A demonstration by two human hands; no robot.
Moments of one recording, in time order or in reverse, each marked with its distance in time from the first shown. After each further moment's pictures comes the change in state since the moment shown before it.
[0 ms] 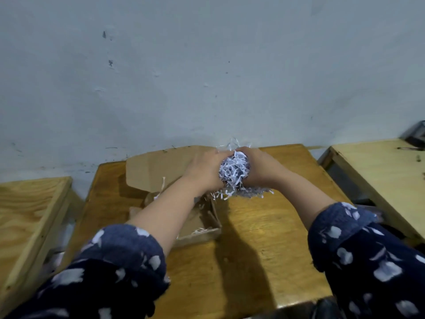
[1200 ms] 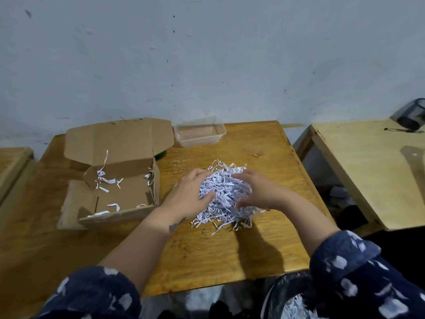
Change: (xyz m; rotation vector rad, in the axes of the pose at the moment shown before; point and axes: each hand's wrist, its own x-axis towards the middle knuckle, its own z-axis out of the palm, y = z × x) left_hand -0.022 0.097 0.126 -0.266 -0.109 -0.175; right_hand -0.068 0.166 0.015 0.110 -0.399 0.082
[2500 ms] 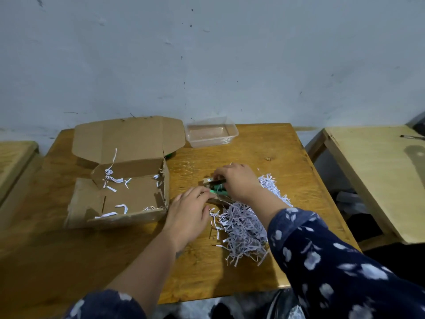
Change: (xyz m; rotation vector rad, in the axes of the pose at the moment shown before) left_hand -0.026 -0.028 0.022 0.162 0.174 0.017; right_hand 0.075 -0.047 0.029 -0.478 0.244 -0.250
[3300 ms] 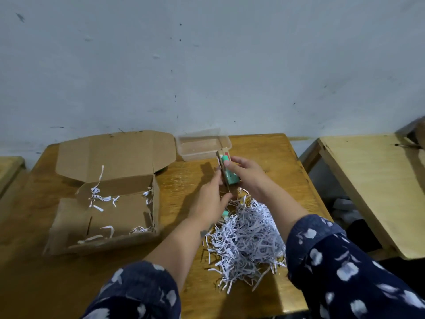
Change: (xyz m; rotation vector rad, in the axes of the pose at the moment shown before) left_hand 0.088 0.044 0.015 -0.462 -0.018 -0.227; right_hand 0.023 0.050 -0.013 1.482 0.106 0.484
